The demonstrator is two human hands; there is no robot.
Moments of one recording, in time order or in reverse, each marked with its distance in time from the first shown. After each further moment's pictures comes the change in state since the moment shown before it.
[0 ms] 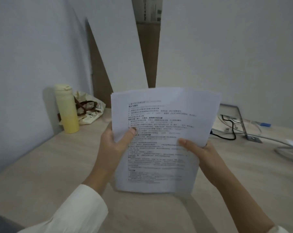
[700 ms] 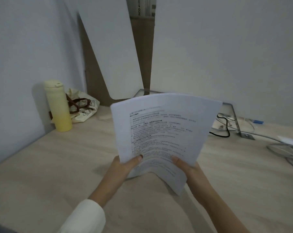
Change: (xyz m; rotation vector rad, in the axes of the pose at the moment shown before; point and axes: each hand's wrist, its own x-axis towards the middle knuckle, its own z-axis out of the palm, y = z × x) left_hand -0.030 -0.061 0.016 -0.030 -0.115 -0.392; right_hand -0.015 0.056 -0.003 -0.053 0.095 0.120
